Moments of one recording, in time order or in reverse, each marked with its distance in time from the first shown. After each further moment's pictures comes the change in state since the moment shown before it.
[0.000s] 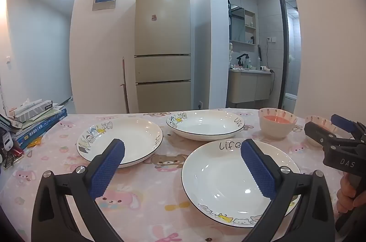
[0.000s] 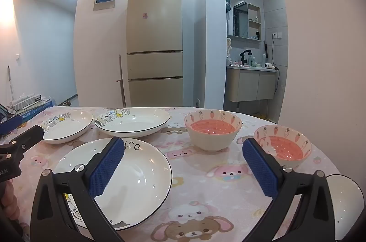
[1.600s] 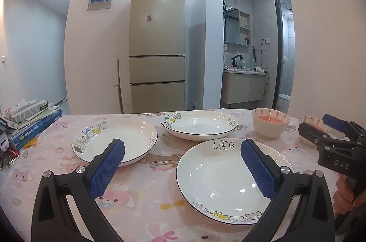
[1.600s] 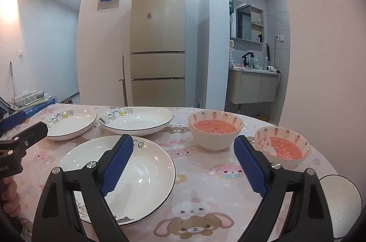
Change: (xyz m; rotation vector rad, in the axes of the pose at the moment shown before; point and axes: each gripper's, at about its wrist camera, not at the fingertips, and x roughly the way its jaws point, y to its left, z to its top) left arm -0.006 0.001 -0.001 0.007 -0.006 -0.034; right arm -0.008 0.007 -0.002 -0.030 -0.003 0.011
